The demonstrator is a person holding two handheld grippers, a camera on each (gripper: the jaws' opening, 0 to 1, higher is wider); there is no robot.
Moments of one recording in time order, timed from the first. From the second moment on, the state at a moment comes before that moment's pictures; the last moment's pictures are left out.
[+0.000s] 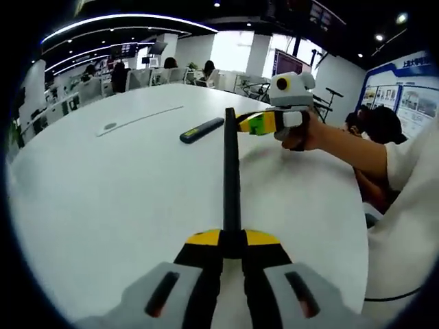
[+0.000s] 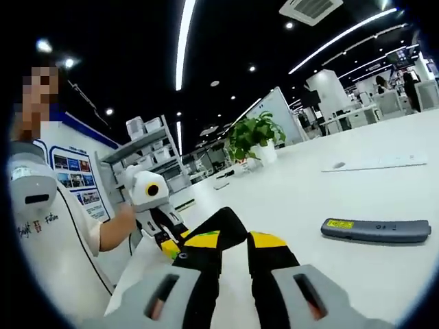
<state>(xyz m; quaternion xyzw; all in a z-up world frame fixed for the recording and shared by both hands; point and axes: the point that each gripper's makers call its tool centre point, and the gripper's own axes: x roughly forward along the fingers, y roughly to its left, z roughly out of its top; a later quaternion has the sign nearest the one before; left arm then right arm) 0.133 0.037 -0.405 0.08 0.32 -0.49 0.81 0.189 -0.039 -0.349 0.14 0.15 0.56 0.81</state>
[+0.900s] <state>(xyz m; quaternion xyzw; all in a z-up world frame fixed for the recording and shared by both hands) 0.123 0.017 -0.396 -0.03 0.32 -0.51 0.80 0.189 -0.040 -0.322 0.29 0.17 0.56 0.76</state>
